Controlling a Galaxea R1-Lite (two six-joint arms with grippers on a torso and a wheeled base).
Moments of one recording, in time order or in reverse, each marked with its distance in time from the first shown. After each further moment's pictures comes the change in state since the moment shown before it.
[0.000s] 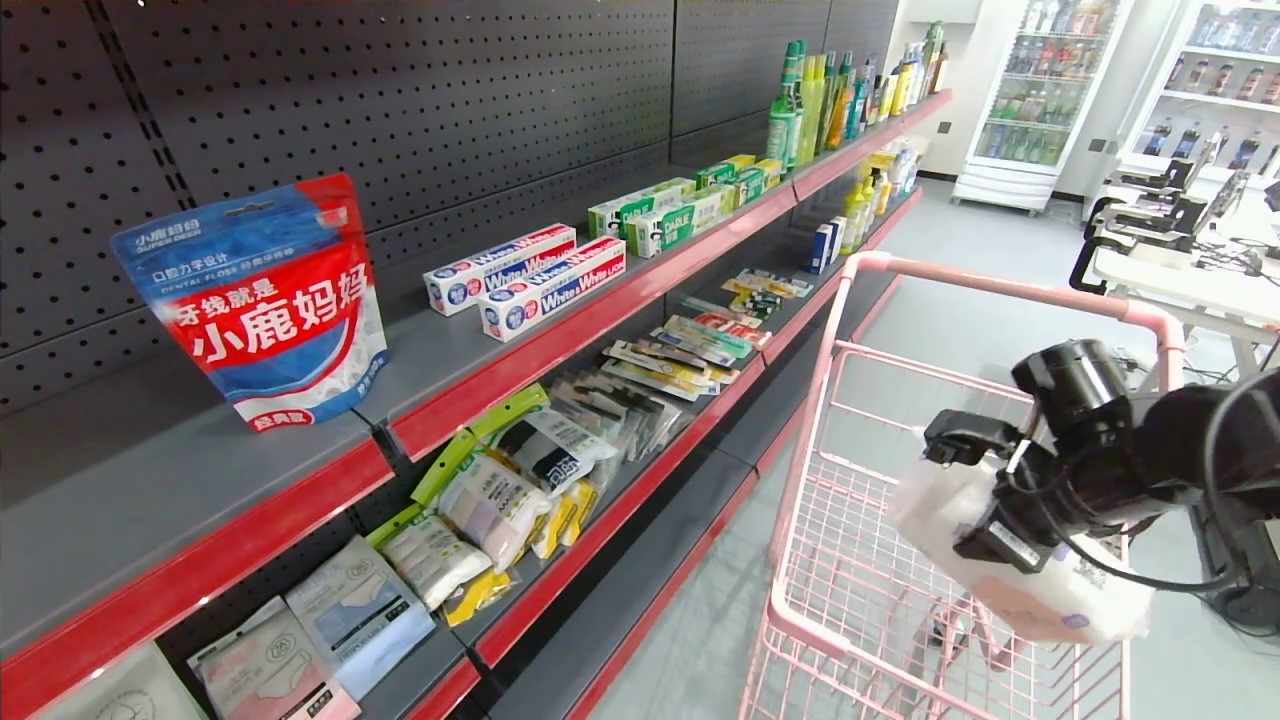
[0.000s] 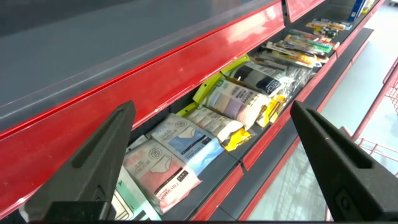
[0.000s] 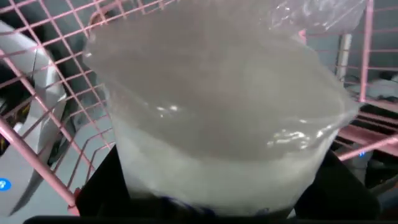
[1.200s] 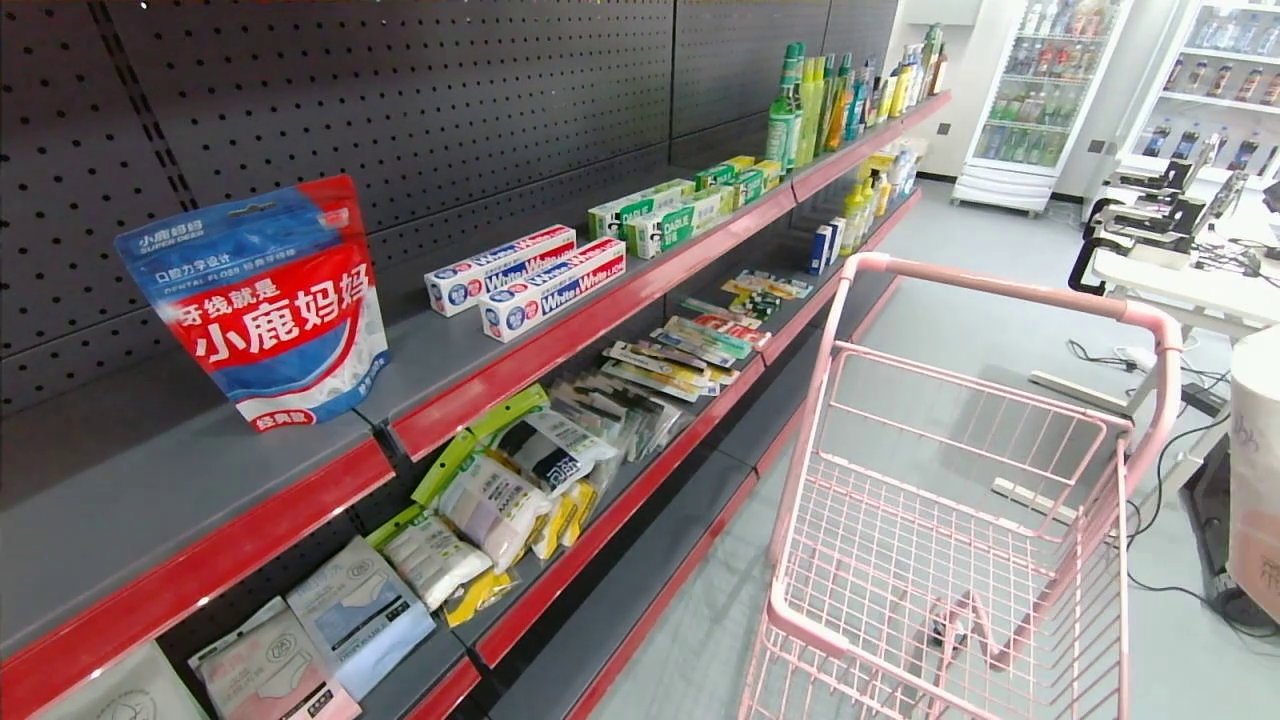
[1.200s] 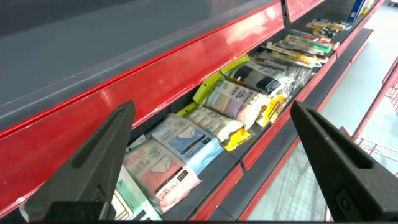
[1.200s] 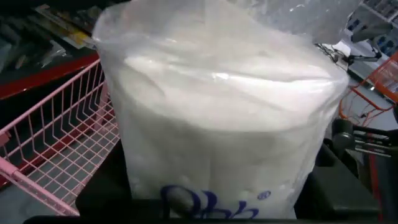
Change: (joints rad) left arm 0.000 0.000 0.000 0.001 0.000 0.000; right arm -0.131 -1.171 0.485 -0.277 -0.035 0.300
